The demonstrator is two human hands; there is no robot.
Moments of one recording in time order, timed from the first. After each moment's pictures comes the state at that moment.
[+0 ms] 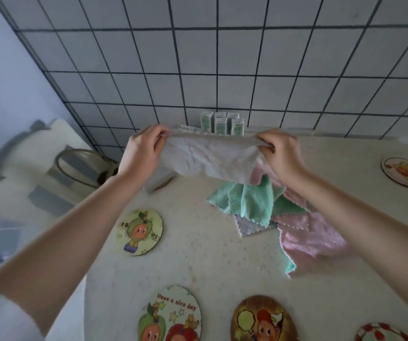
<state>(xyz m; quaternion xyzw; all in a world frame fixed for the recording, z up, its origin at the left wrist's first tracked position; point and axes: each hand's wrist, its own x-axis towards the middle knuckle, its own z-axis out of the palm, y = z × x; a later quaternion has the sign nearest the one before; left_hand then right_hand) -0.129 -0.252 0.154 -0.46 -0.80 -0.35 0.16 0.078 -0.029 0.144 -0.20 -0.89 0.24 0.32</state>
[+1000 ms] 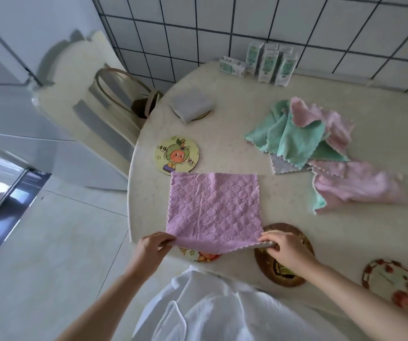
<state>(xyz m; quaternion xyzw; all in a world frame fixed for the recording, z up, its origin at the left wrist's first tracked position) 0.059 -0.549 -0.077 -0.30 -0.88 -0.32 -0.18 0.255 -0.229 -0.069 -0.16 -0.93 0.34 -0.06</state>
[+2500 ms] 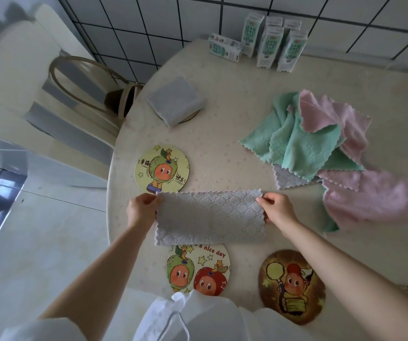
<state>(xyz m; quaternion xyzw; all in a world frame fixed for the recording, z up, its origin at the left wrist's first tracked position) -0.094 -0.428 -0.100 0.06 -0.89 -0.38 -0.25 0.102 -0.155 -0.104 -0.52 -0.71 0.47 -0.05</state>
